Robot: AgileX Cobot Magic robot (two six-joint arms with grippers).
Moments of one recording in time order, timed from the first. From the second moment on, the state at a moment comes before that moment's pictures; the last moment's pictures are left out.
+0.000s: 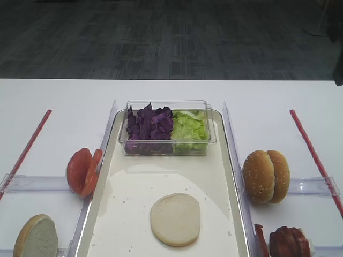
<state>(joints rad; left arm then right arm) -0.06 -0.02 -0.49 0.00 1.18 -0.02 0.00 1.41 -1.32 0.10 1.25 -0.02</state>
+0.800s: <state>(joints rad) -0.06 -0.02 -0.49 0.00 1.18 -0.02 0.00 1.69 -1.53 0.08 1.24 -0.07</state>
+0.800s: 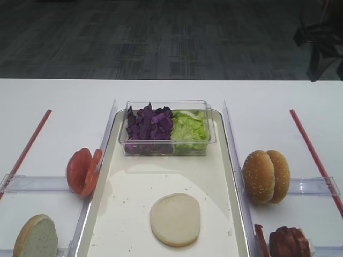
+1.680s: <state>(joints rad) -0.06 -0.02 -0.49 0.00 1.18 -0.02 0.00 1.94 -1.74 0.08 1.24 -0.07</state>
